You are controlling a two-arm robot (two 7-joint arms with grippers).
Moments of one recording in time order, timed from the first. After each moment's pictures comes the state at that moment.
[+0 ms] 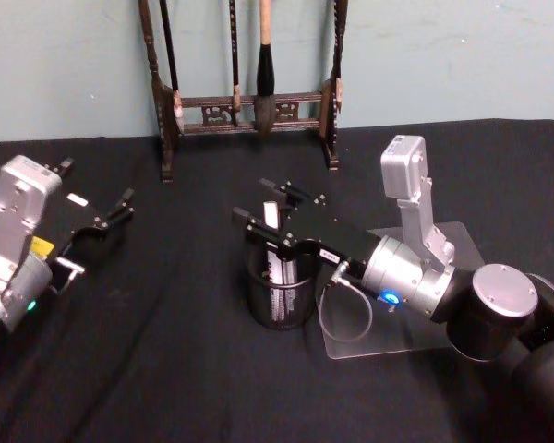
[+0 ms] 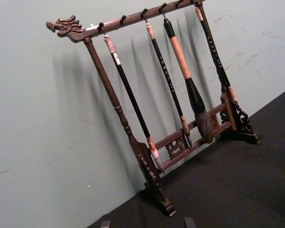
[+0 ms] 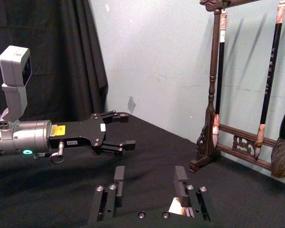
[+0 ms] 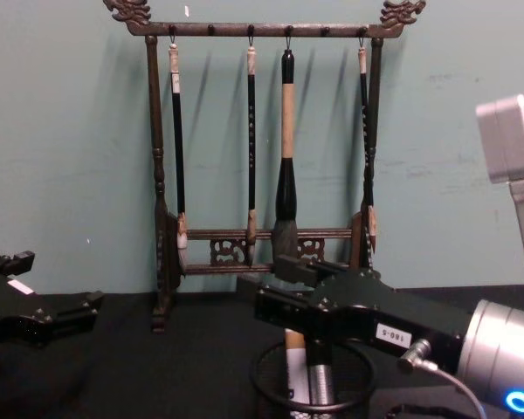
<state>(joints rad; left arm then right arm) -0.20 0.60 0.45 -1.41 -0.25 -0.12 0.03 0.34 0.30 -0.53 -1.28 0.48 -0.15 0.61</state>
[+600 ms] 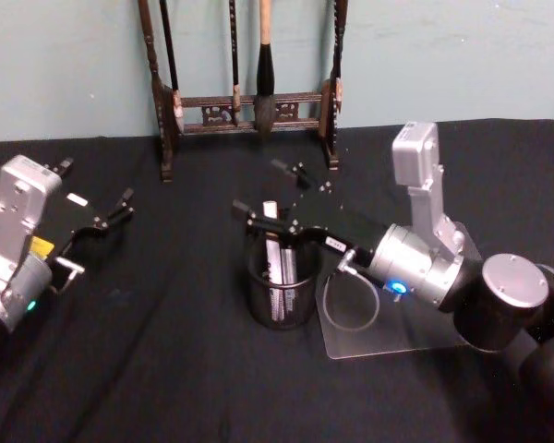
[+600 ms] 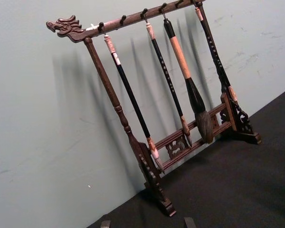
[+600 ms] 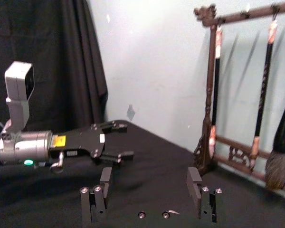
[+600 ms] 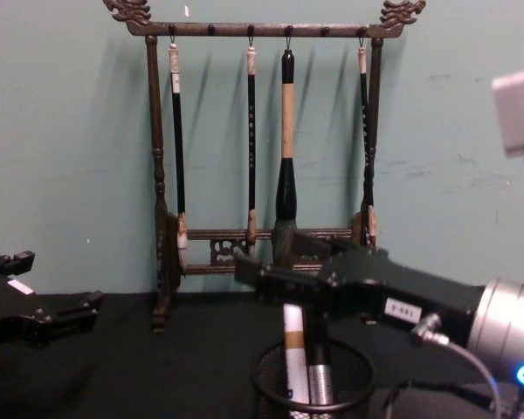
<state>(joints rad) -0.20 0.60 0.45 -1.41 -0.25 -0.12 0.03 0.34 0.31 -0.51 -1.32 0.49 -0.14 0.61</state>
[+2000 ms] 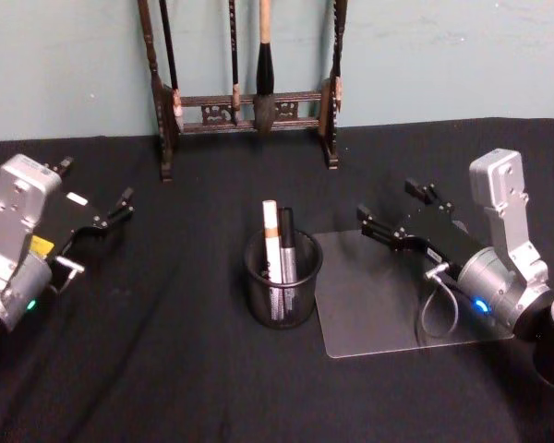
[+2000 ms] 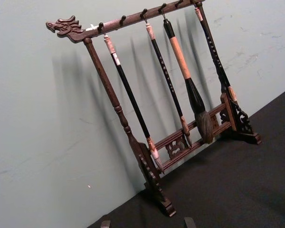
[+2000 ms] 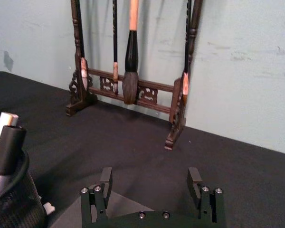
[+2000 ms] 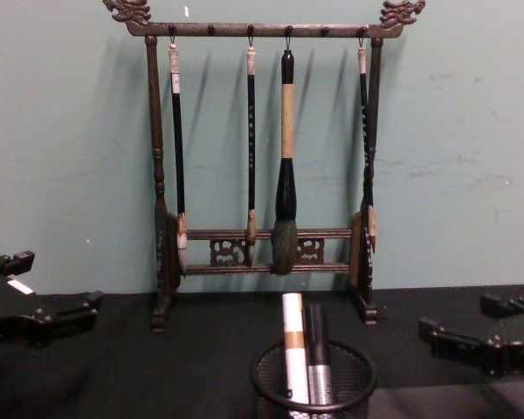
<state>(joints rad) -0.20 0.60 0.45 -1.41 -0.25 -0.12 0.03 0.19 0.38 -0.33 -1.35 0.32 -0.06 0.30</state>
